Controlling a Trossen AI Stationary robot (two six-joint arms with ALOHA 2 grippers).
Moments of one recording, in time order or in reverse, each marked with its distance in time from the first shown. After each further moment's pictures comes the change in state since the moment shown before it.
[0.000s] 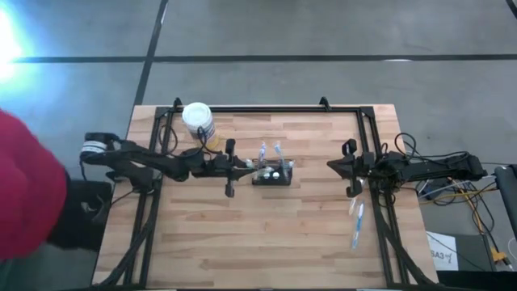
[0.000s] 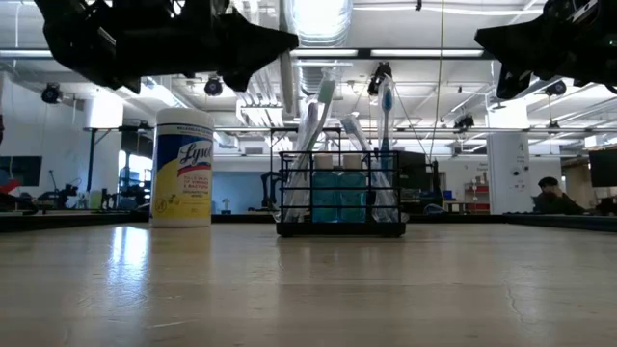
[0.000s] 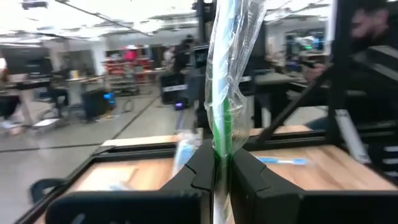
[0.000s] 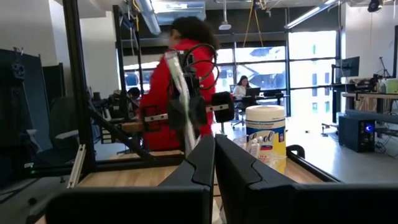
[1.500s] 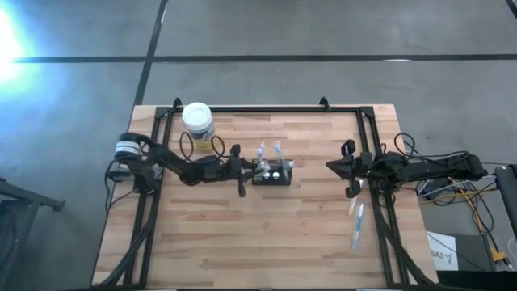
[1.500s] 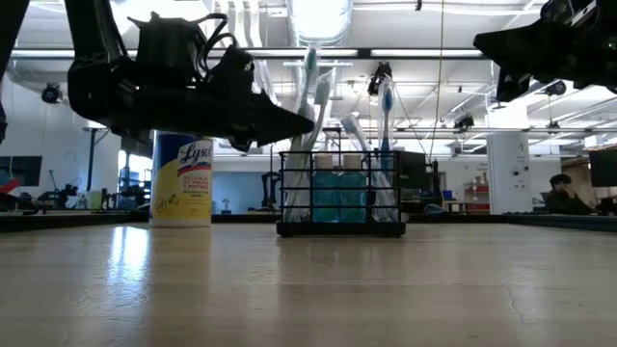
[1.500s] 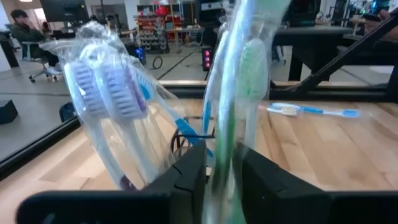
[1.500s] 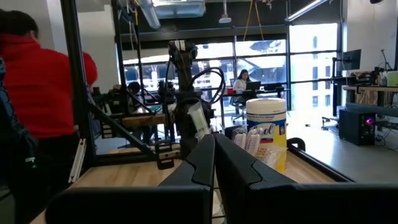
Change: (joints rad) left arm 0.016 0.325 -0.002 0.175 -0.146 -0.059; right arm 0.000 0.011 0.000 -0.017 0.000 0.011
